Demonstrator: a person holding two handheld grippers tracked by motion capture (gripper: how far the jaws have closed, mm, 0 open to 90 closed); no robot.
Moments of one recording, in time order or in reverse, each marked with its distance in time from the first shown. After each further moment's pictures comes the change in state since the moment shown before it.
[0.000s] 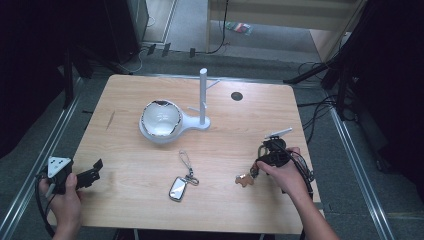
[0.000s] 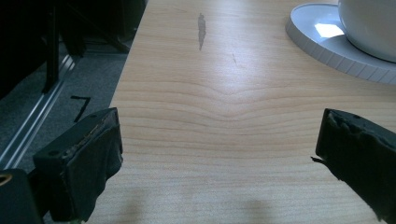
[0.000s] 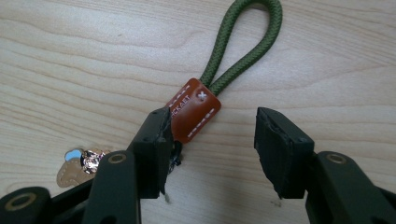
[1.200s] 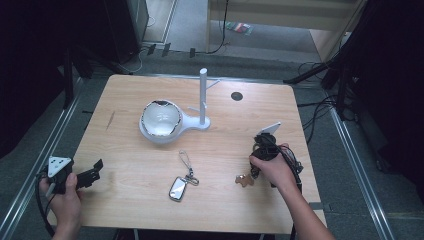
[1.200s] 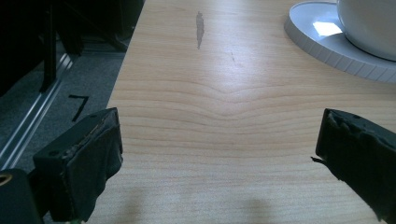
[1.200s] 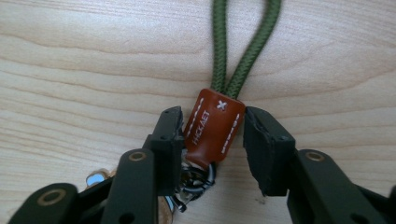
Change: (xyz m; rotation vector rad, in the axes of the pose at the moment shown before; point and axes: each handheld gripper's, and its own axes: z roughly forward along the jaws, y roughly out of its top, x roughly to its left) left arm 0.000 0.000 0.001 0.004 -0.007 0.001; right arm 0.019 0.023 0.017 0.145 -0.028 0.085
